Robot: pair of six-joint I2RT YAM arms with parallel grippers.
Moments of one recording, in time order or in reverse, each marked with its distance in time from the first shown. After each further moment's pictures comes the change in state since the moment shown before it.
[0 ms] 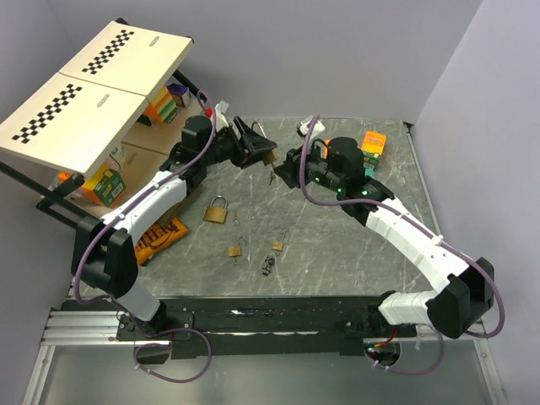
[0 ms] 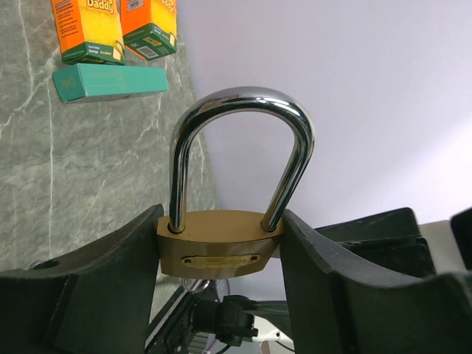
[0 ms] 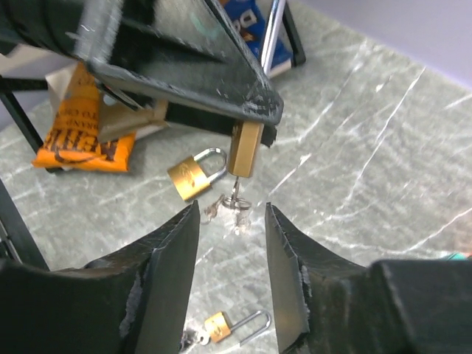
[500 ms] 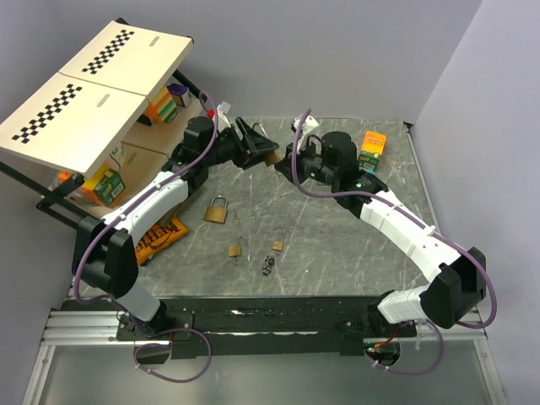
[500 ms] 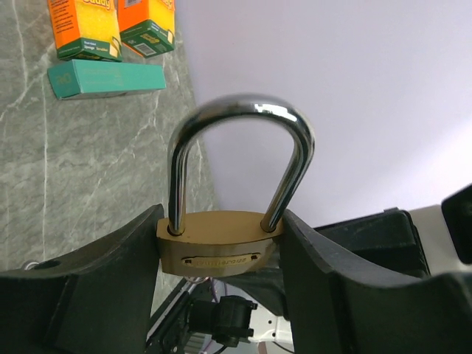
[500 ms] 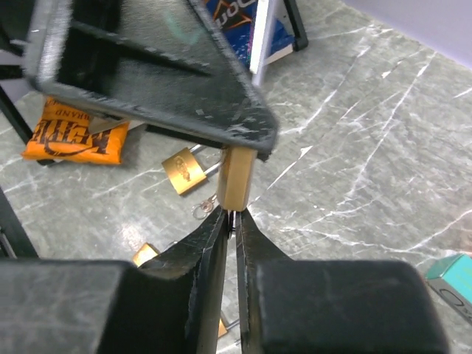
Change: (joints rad) left arm -0.016 0.000 0.000 0.001 -0.011 -0.013; right arm -0.006 0.084 0.058 -0.034 -0.016 -0.012
